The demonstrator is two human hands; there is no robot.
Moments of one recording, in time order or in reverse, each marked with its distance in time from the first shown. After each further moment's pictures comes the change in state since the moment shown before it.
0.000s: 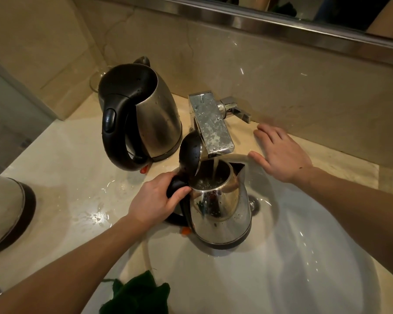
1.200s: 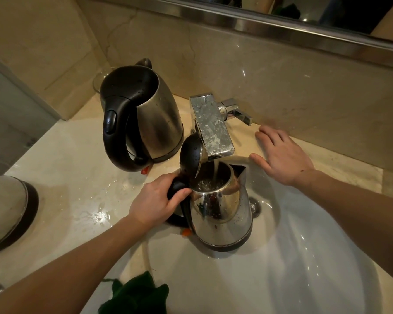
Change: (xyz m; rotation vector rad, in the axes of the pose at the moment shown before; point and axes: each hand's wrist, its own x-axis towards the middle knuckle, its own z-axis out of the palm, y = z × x) left_hand 0.000 0.000 0.001 0.009 -0.008 0.007; right_hand 0.000 0.002 0.002 -0.001 -0.002 0.001
